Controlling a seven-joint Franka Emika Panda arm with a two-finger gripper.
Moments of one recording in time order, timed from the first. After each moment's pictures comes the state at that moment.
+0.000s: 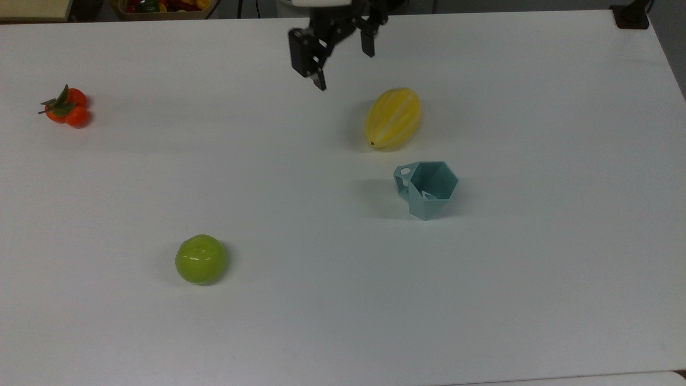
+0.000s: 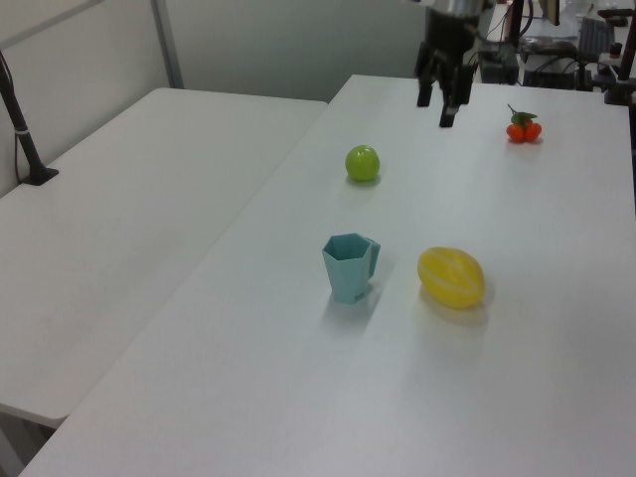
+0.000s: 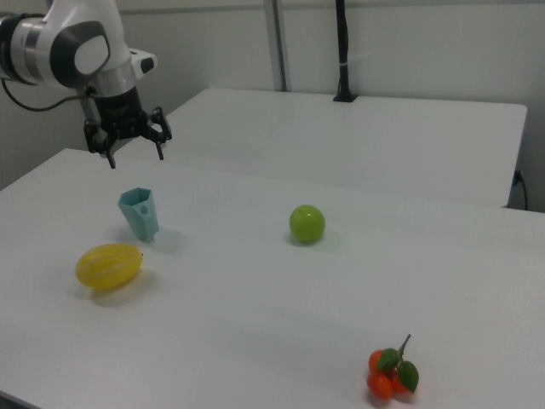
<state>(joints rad) 0.12 0.12 0.07 -1.62 0.09 1.88 -0.59</state>
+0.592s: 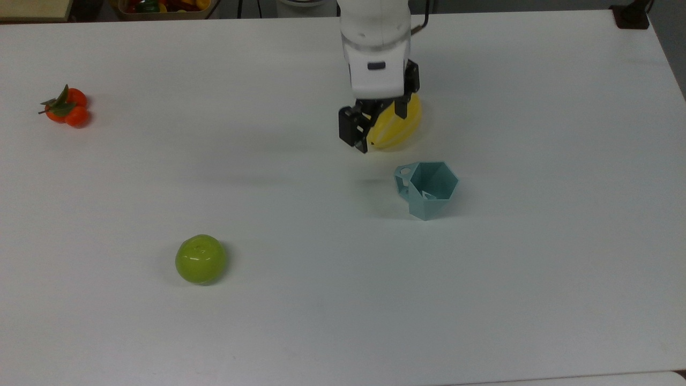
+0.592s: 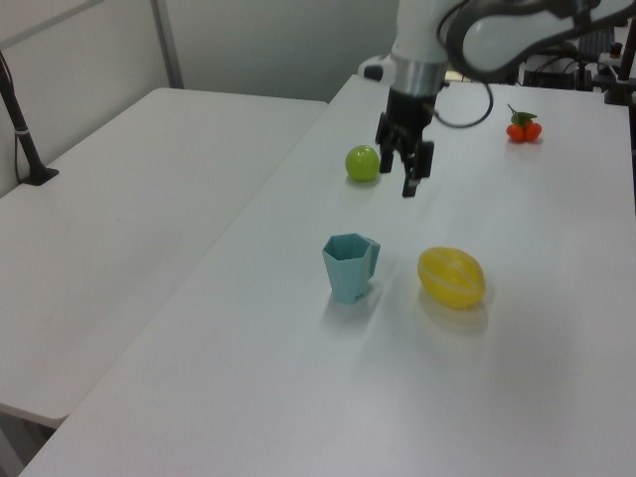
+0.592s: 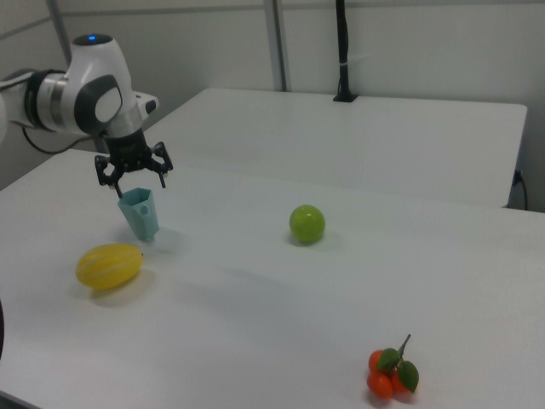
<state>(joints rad) 0.21 0.30 0.07 -1.63 0.07 2.08 -0.59</state>
